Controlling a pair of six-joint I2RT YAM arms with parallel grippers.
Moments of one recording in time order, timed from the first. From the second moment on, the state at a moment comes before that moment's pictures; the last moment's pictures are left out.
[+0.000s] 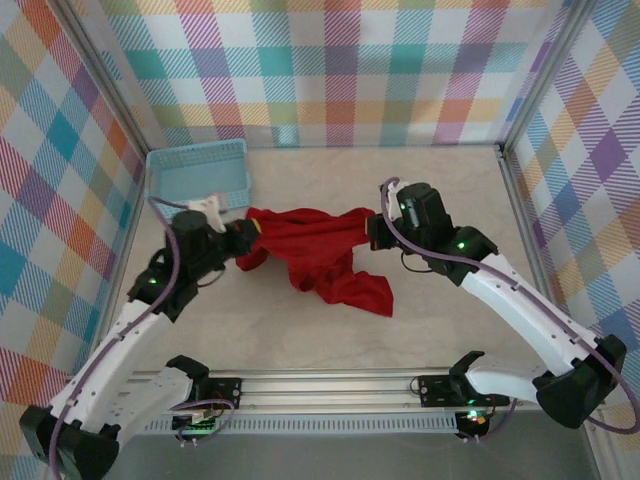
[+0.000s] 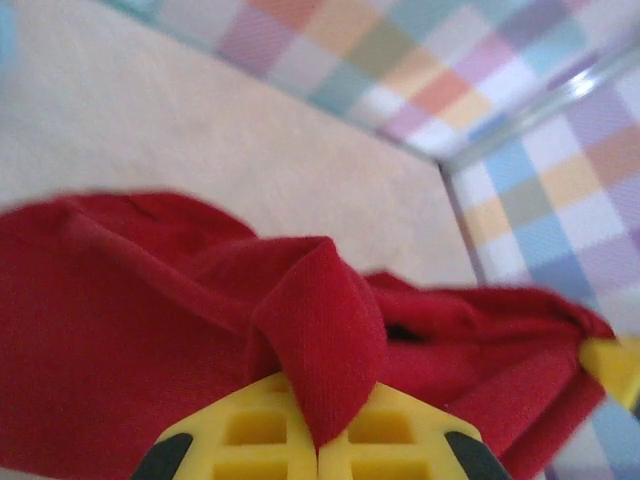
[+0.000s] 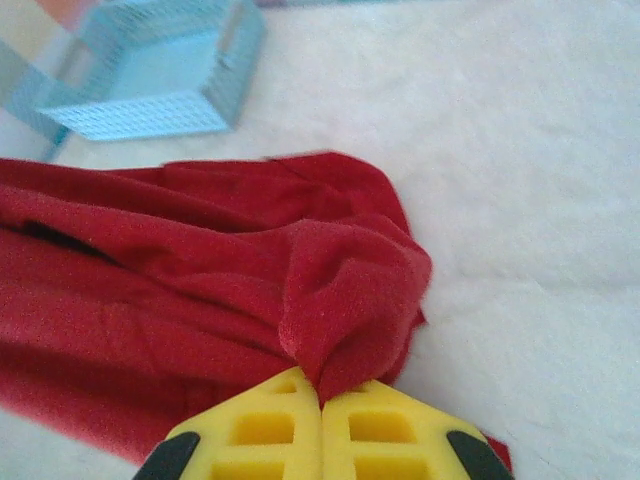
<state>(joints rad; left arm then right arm) -0.46 0.90 0.84 -0.37 0.14 -0.70 0.63 1.17 1.13 -0.62 0.01 0.40</state>
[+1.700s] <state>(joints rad) -0.93 1.40 0.98 -0.46 -0.36 -0.69 0.41 1.25 0.86 -0.67 0.08 0.41</state>
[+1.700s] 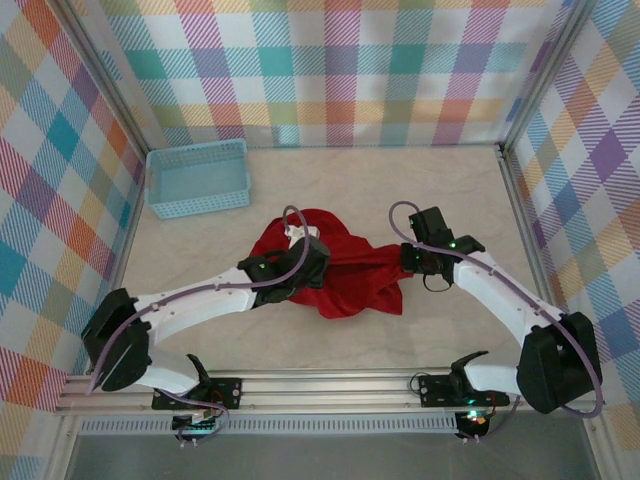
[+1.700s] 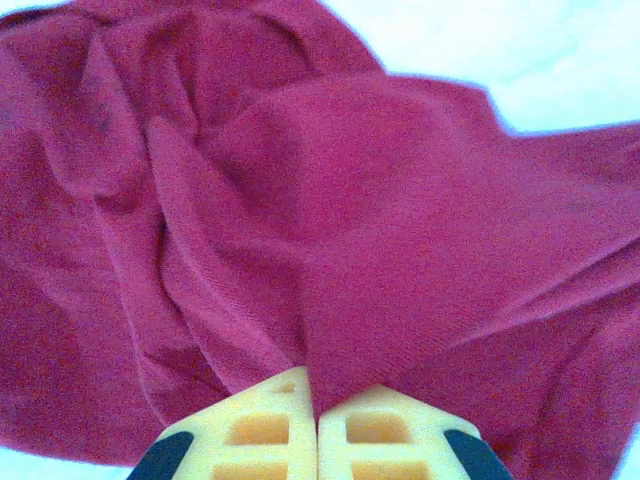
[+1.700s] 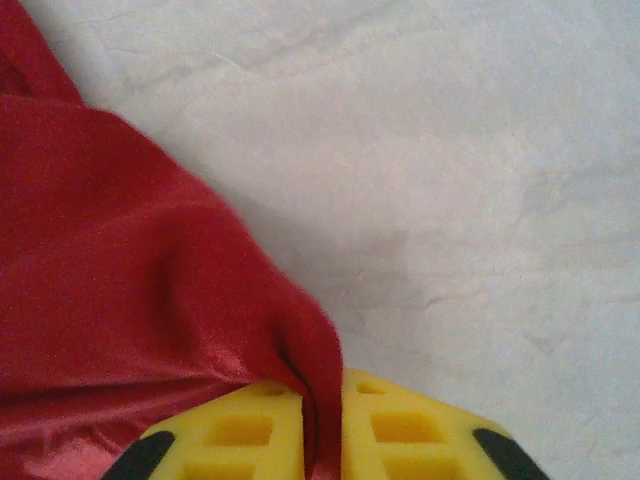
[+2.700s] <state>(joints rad) -0.87 1.29 0.79 -0.34 -0.28 -0.74 0.84 1.66 1.08 -0.38 -0.02 0.45</state>
